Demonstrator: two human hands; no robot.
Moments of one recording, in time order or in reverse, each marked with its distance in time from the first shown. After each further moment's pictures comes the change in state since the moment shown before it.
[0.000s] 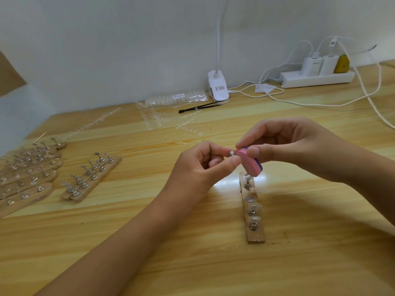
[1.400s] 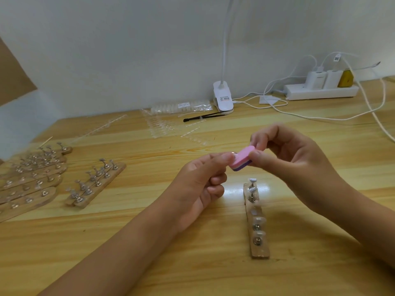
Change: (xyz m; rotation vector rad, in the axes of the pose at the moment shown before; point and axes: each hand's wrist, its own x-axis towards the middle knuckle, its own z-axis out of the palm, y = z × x) left_hand 0.008 0.003 -0.004 -0.570 -0.058 -0.332; right_hand 0.003 0.013 0.028 0.064 0.348 -0.172
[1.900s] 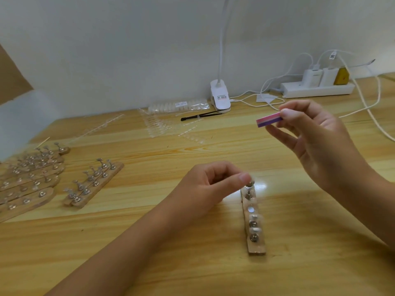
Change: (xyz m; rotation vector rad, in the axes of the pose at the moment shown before) left_hand -0.012 -0.001 -0.001 0.717 -0.143 0.192; right_hand 0.017 0.002 -0.033 0.275 0.305 0.096
